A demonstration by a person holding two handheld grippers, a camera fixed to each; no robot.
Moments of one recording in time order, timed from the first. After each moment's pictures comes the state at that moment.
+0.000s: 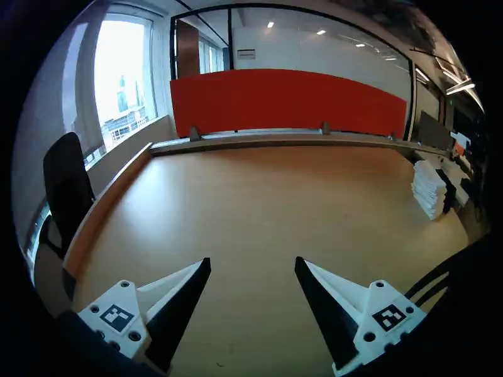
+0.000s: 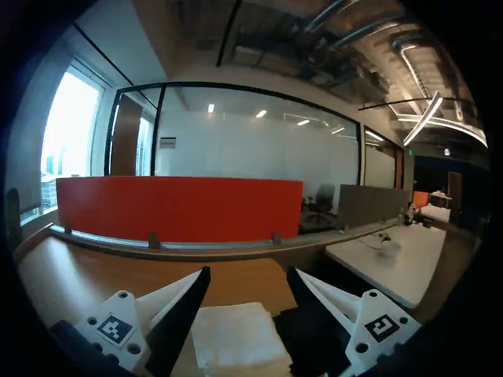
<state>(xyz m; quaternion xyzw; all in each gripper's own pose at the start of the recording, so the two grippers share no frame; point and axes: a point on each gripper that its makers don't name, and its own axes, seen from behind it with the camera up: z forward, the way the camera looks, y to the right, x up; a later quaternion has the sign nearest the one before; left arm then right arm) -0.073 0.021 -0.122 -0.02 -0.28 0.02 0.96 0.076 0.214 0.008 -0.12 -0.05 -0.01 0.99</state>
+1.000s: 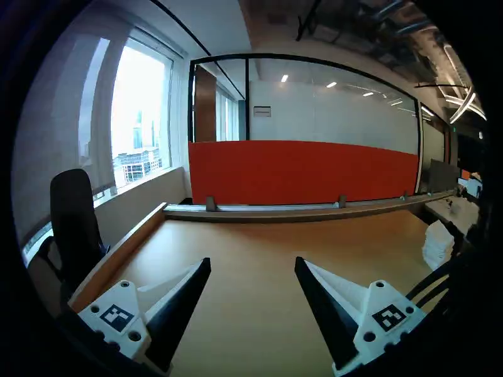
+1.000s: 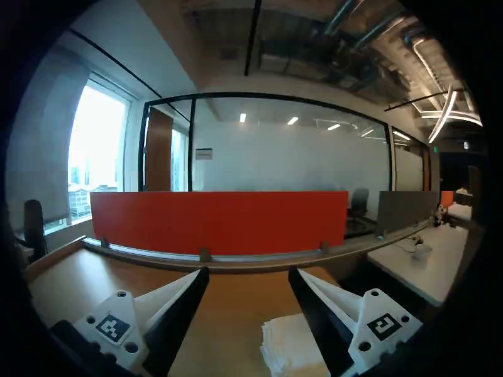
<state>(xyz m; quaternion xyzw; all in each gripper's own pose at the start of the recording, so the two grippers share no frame) 0.037 -0.011 -0.026 0.01 -0.12 0.00 0.99 0.111 0.090 0.015 -0.03 -0.03 0.01 1.00</state>
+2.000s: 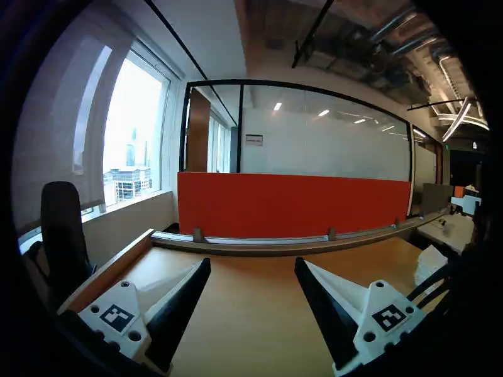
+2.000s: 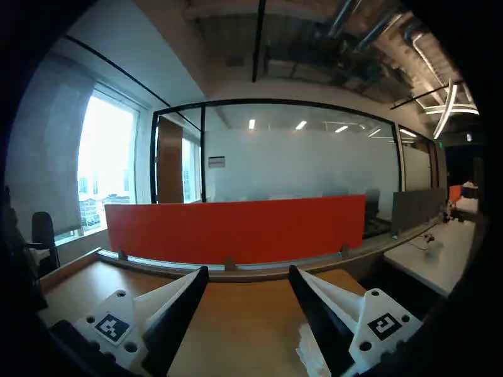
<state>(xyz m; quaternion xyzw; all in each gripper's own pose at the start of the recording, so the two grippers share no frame) 0.085 0.004 0.007 -0.02 -0.04 -0.02 1.00 0.132 0.023 0.012 0.00 -0.02 0.02 1.00</state>
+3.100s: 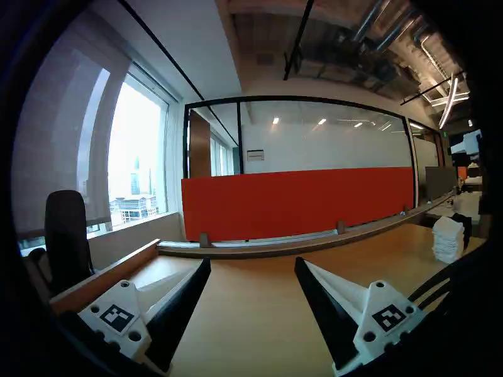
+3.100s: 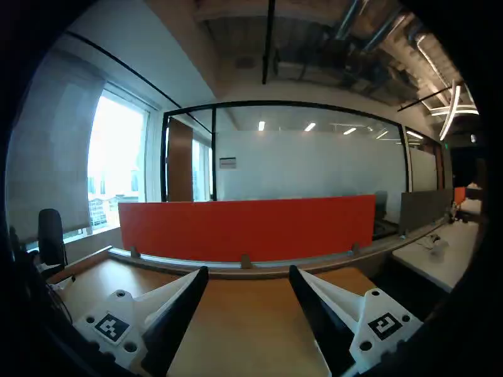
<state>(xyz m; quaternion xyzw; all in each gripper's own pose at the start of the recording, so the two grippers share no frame) 0.014 0.007 -0.006 0.00 0.02 0.02 1.00 0.120 -0.028 -0.012 0.02 -0.01 0.02 1.00</state>
